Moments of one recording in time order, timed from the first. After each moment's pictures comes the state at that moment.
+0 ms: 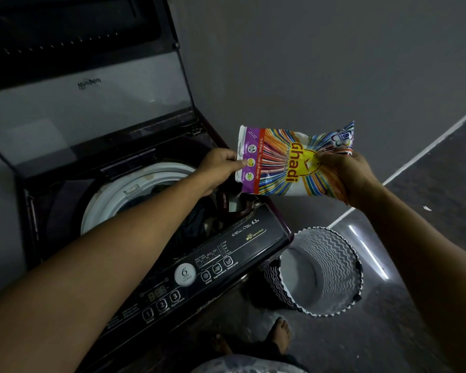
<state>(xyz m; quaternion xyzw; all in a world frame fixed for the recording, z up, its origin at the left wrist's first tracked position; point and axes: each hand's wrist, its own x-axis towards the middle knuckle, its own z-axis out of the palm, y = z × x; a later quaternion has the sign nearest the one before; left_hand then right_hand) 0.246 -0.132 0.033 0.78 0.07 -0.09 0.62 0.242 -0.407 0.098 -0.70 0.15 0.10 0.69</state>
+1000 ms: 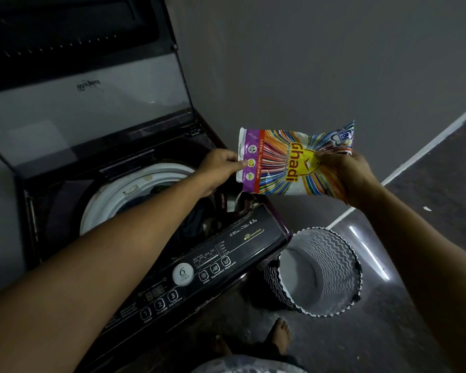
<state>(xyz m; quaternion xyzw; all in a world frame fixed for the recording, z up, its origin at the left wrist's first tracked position) 0.245 -0.137 0.034 0.78 0.07 -0.09 0.61 0.243 -0.415 0.097 -0.70 0.16 0.10 0.69</state>
